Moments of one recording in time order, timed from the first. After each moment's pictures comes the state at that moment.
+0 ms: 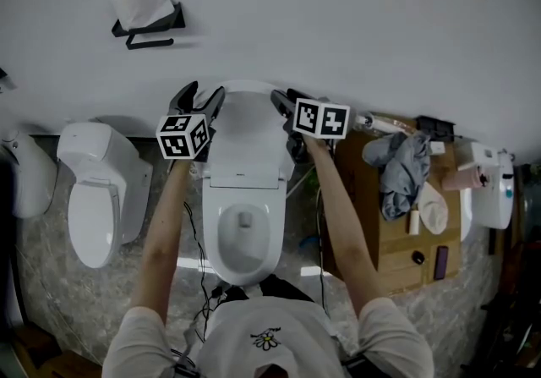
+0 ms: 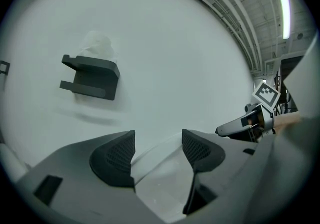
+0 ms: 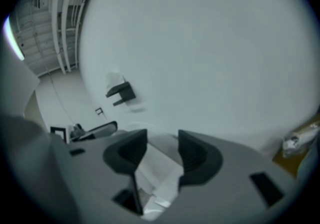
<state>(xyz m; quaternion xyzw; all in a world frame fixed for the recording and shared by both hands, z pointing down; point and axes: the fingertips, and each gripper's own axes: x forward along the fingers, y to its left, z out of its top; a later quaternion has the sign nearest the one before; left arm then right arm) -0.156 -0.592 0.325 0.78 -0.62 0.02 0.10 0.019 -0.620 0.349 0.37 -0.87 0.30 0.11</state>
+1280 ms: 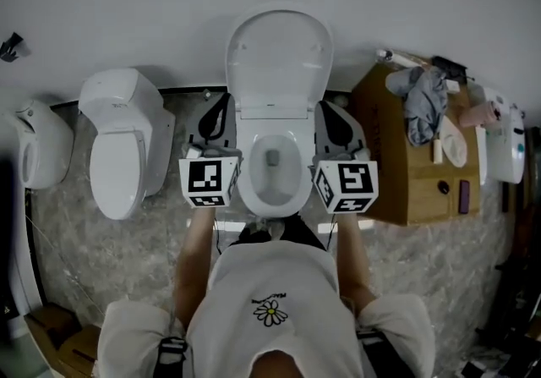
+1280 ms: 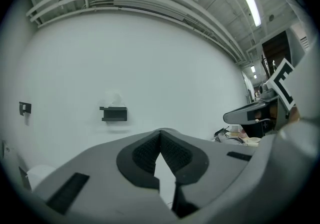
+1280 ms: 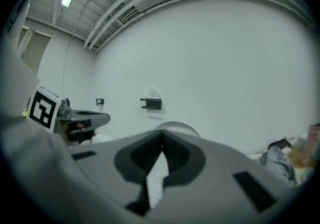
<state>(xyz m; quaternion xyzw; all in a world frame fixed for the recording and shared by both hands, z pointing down) -0.143 -0.291 0.259 0.78 -0.63 0.03 -0.03 0.031 -0.302 0.264 0.49 -0.87 0.03 0.07</state>
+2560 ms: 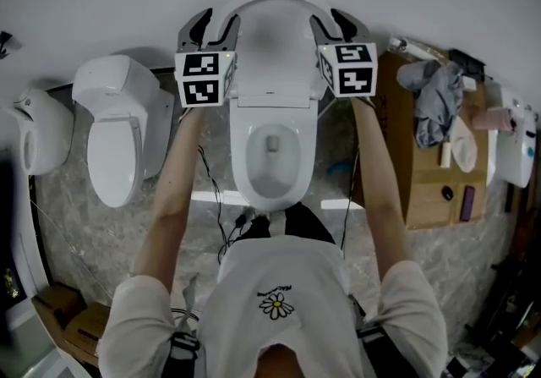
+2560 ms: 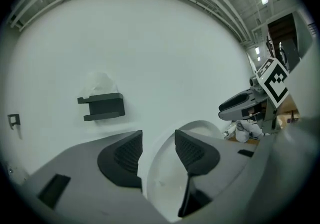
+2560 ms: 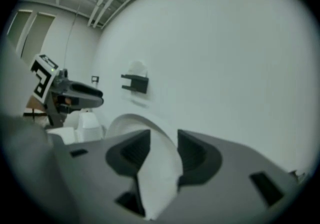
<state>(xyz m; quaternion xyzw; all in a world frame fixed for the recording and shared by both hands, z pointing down) -0.165 -0.502 0.294 0.76 -0.64 0.13 0.00 0.023 -0.545 0.312 0.46 -0.87 0.00 0.19</state>
